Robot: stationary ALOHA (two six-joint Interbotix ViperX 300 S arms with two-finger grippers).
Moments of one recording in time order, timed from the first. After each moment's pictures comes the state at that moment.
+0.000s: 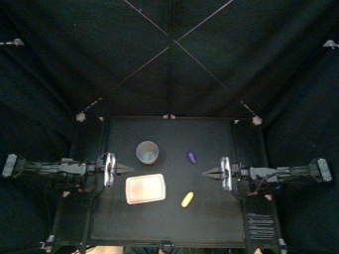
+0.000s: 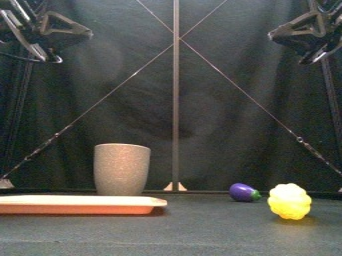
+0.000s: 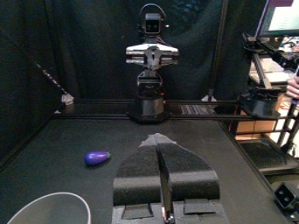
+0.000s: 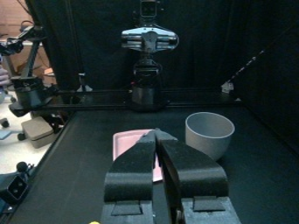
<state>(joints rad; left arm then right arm) 0.00 -0.96 1.19 0.00 -0.29 0.00 0.00 -0.97 1.19 0.00 -0.29 0.00</state>
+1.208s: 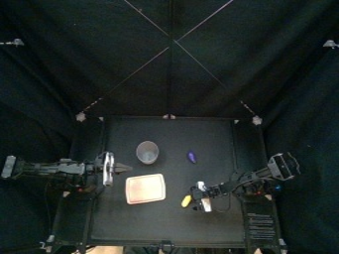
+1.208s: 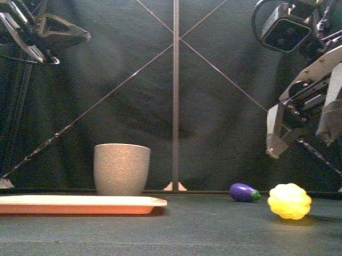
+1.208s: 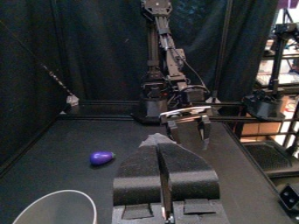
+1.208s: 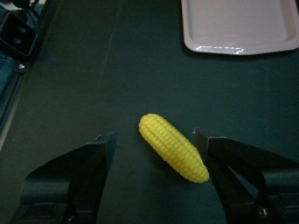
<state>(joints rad) 0.04 -1.00 1.21 0.00 -0.29 0.00 0.27 -0.16 0.97 0.03 -0.11 0.08</state>
